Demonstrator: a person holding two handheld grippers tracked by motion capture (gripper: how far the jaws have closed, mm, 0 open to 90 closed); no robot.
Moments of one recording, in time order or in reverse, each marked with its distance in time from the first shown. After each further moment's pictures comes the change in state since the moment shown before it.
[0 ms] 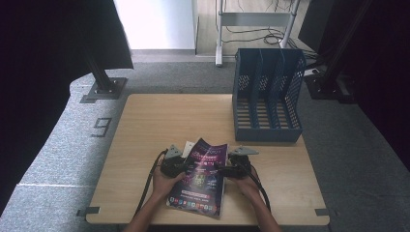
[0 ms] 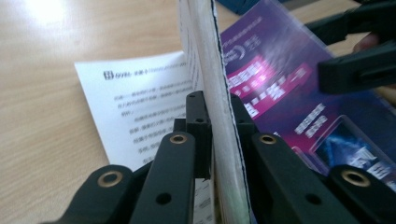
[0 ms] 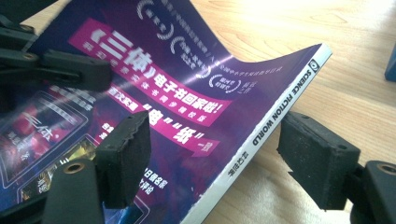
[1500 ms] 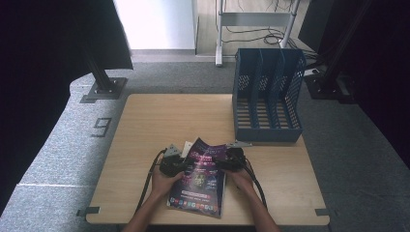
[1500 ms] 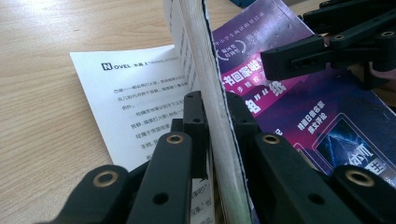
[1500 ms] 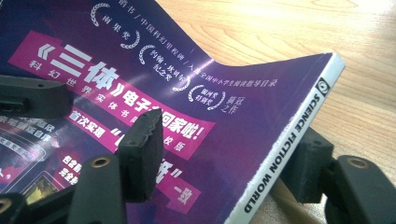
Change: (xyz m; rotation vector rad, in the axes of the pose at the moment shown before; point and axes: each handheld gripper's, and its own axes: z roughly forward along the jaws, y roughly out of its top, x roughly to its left) left arm 0.004 0.001 -0.001 0.022 -0.012 -0.012; right arm -0.010 0.009 0.033 0.047 -0.019 0.058
